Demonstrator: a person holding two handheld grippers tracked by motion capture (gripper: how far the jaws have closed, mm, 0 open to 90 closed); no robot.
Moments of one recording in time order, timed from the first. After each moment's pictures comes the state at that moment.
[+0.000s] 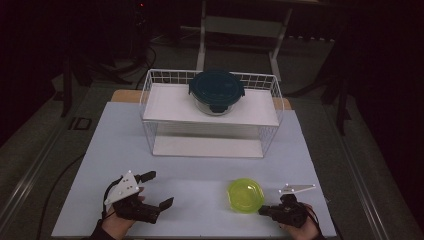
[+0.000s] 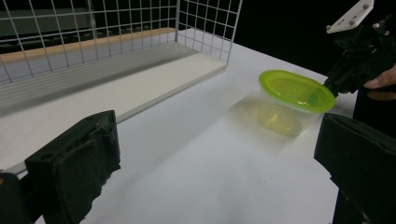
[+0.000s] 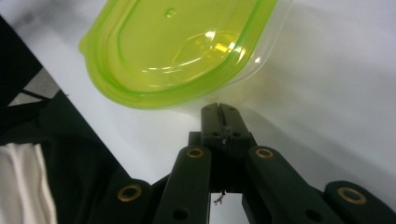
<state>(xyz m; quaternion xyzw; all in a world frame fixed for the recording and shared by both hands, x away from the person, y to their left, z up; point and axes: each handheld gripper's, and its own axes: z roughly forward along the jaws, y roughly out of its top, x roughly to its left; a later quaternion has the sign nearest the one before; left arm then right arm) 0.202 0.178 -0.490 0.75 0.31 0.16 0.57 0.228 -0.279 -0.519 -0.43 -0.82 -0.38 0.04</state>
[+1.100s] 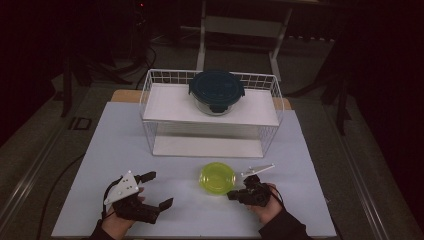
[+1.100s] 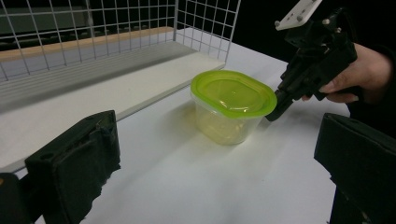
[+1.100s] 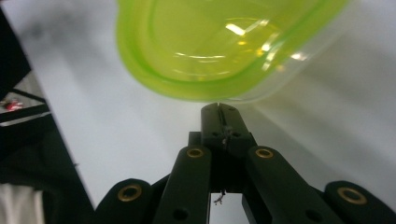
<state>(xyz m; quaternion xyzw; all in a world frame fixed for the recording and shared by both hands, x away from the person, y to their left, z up) 0.203 0.179 -0.491 0.75 0.31 0.15 0.57 0.277 -0.190 -0.517 -0.38 -0.85 -0.36 0.05</state>
